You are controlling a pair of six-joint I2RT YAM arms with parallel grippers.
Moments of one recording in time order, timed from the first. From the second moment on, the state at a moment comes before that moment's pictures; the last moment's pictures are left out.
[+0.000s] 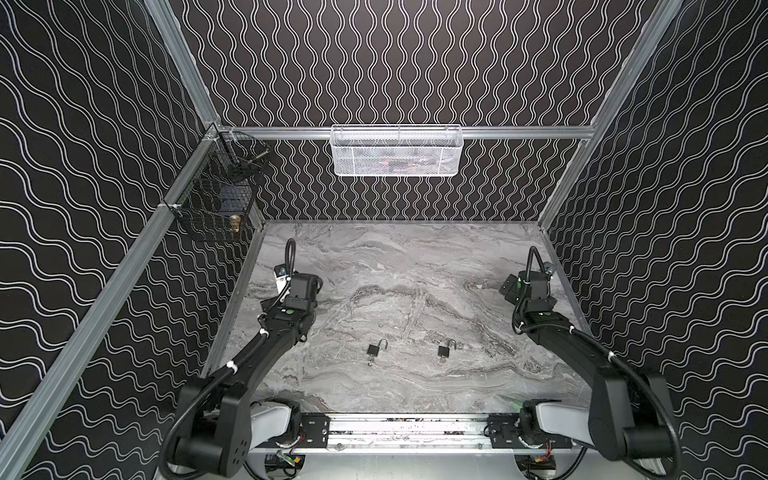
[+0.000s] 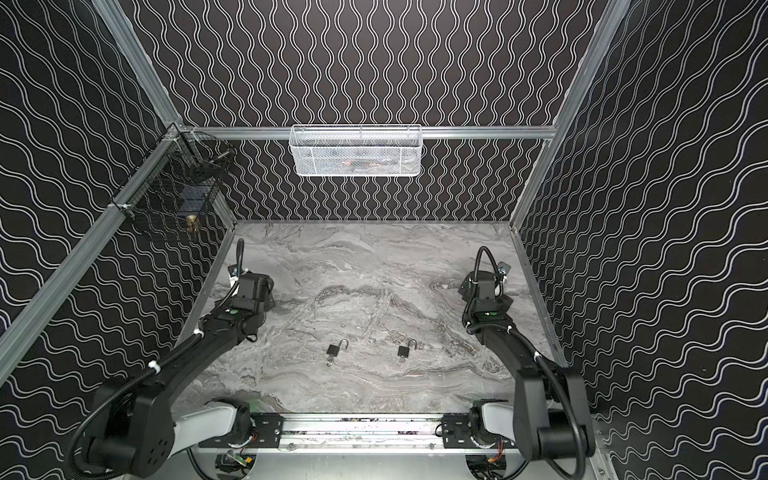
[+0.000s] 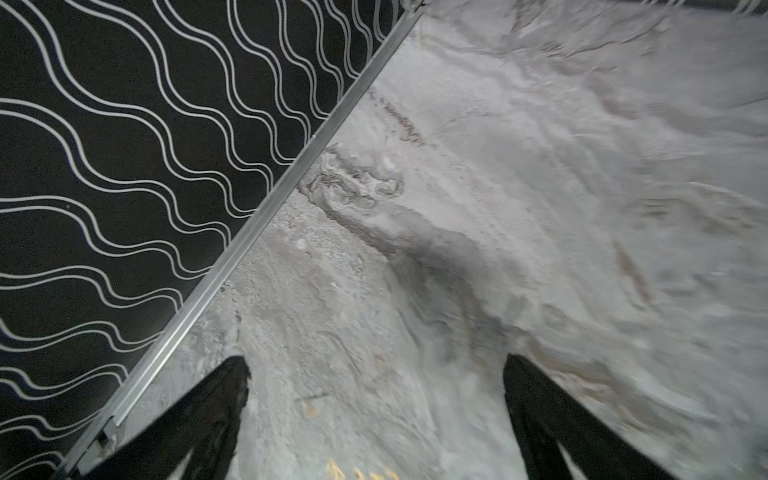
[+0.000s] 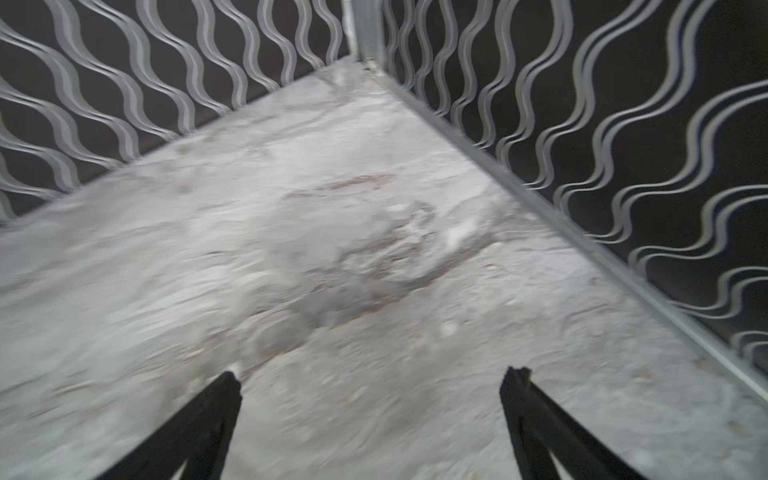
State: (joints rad) left arm -0.15 1.25 0.63 -0.20 -0.70 -0.34; right arm 0.04 1.31 0.57 0.12 0.47 0.42
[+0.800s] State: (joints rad) left arm -0.09 1.66 0.35 0.93 -0.26 0.06; right arm -0.04 1.54 0.26 1.01 0.09 0.10
